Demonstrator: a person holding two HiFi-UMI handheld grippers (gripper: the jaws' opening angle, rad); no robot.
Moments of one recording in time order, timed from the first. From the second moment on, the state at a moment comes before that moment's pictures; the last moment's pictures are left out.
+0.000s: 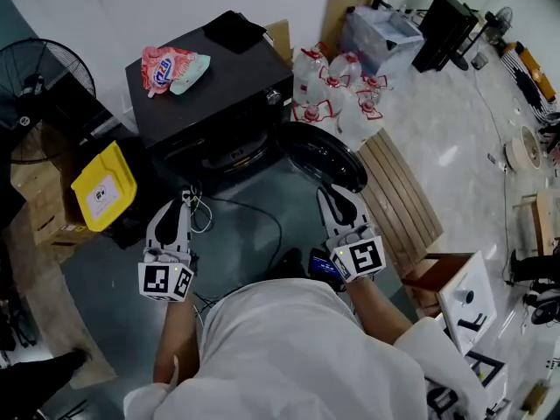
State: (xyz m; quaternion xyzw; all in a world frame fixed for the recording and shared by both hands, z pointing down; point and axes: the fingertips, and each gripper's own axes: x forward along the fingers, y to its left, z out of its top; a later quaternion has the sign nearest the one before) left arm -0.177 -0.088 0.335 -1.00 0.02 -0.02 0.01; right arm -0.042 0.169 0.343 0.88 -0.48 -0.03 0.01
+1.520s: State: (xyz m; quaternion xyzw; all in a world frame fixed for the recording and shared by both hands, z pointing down) left arm -0.337 0.030 0.367 -1.00 0.05 -0.04 -0.02; right arm -0.187 0.247 0.355 0.85 -0.53 -0.02 0.03
